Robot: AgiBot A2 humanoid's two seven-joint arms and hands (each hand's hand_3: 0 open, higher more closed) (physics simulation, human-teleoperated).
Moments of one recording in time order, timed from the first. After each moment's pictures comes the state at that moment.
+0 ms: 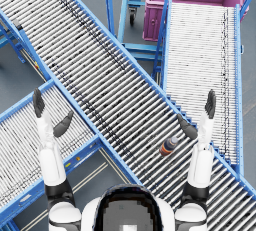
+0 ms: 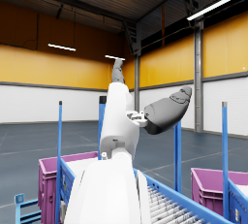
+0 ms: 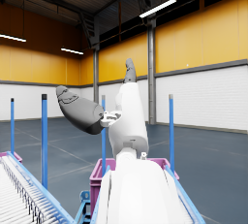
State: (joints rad) left arm 0.43 1.30 -0.19 -1.84 1.33 0.00 0.00; right arm 0.39 -1.32 -0.15 1.87 1.33 0.00 0.00
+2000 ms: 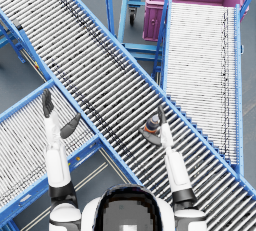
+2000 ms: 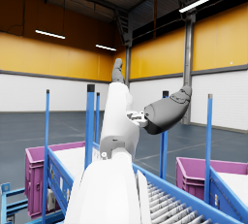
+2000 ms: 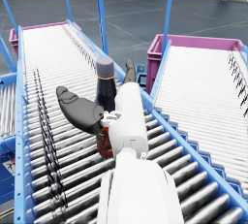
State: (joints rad) left arm 0.38 1.35 -0.15 -1.85 1.33 0.00 0.00; right arm 0.18 -1.40 0.24 1.44 1.33 0.00 0.00
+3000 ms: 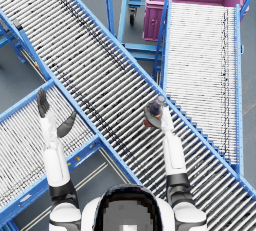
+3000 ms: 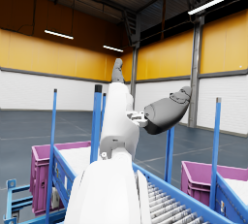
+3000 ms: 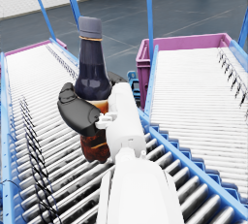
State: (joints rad) left arm 0.40 1.36 -0.18 -1.84 1.33 0.00 0.00; right arm 0.42 -1.53 0.11 1.25 1.33 0.12 0.00
